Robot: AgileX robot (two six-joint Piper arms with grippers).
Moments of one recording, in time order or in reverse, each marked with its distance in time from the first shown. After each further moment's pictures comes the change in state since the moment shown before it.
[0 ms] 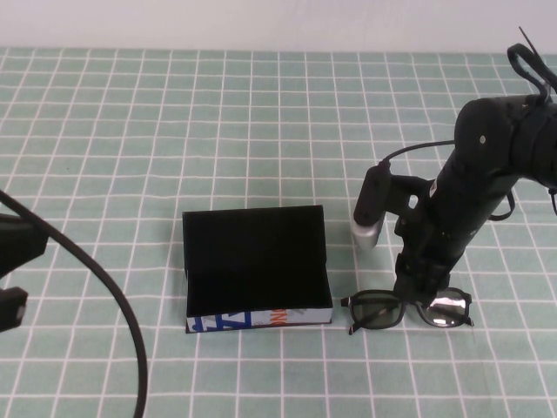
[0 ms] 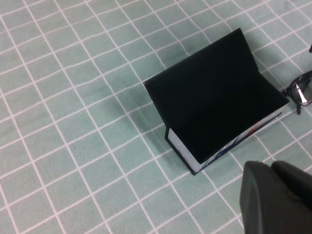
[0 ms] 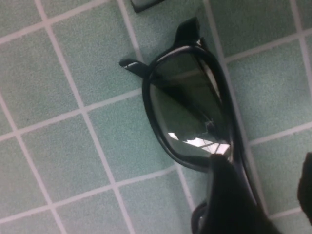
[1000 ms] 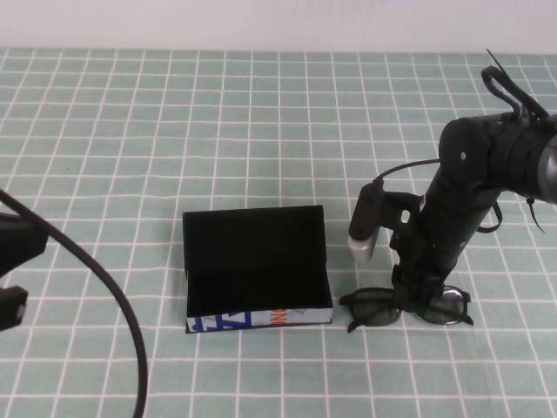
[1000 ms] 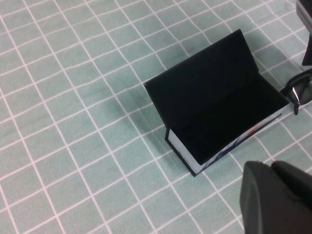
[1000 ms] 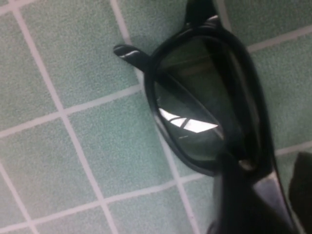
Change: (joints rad) right arm 0.000 0.081 -0.002 -0.021 -0.026 -0.001; left arm 0.000 0.000 0.000 -0.002 -0.004 0.000
